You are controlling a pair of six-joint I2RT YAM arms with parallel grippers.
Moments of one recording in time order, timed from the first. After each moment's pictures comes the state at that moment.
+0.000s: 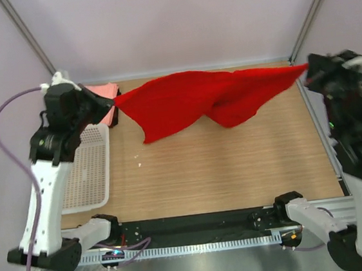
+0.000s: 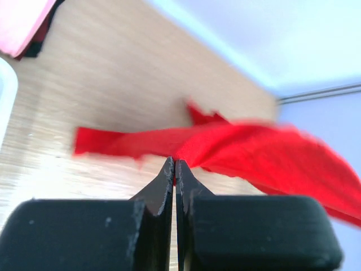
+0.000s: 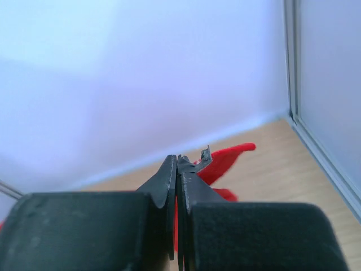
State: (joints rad) left arm -0.24 1.22 1.57 -0.83 -0.06 -0.80; right arm 0.21 1.03 1.66 -0.63 0.38 0.34
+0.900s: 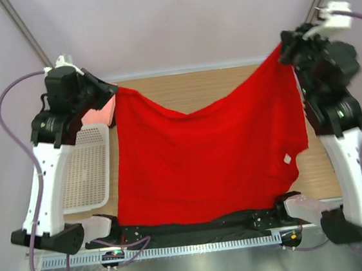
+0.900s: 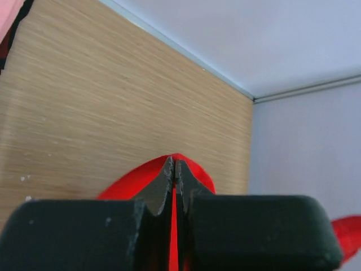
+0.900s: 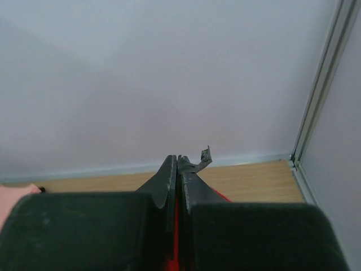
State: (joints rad) left arm -0.24 1.22 1.74 -0.88 0.02 -0.83; right arm 0.21 1.02 1.63 -0.38 0.25 0.14
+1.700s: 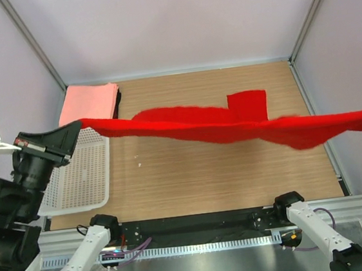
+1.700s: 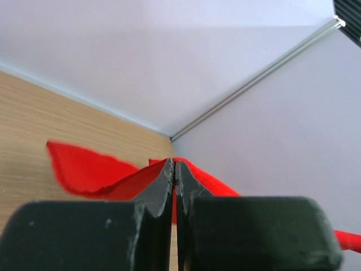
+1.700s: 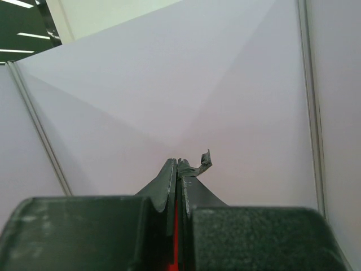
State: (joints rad) left arm -0.24 0.70 1.62 -0.81 0.02 -0.84; right arm 0.21 0.69 2.05 -0.81 0.15 0.21
